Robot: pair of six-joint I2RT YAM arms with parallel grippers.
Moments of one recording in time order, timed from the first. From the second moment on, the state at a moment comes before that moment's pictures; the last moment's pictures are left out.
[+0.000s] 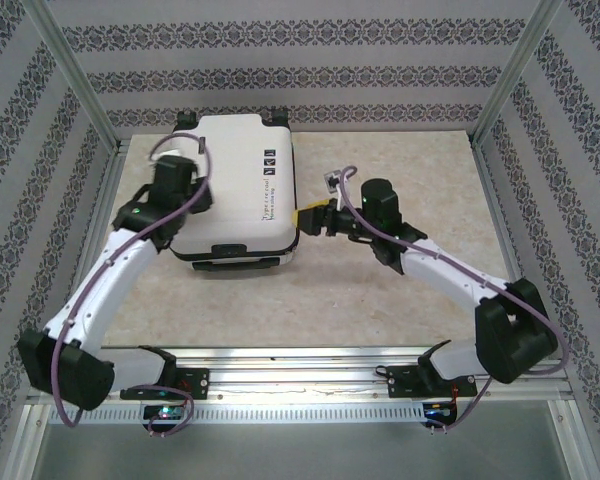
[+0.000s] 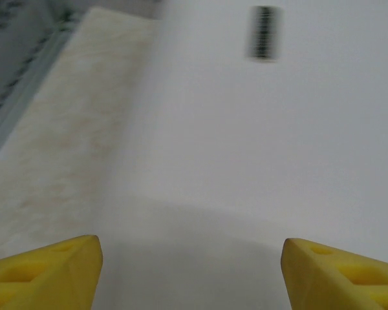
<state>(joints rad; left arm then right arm) -0.23 1.22 1.21 -0.72 -0.36 -0.43 0.50 1.42 0.91 0.21 -0.62 0.52</state>
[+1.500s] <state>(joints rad) -0.43 1.41 1.03 -0.15 -0.17 -0.60 0.17 1.44 0.85 0.20 -0.59 0.73</state>
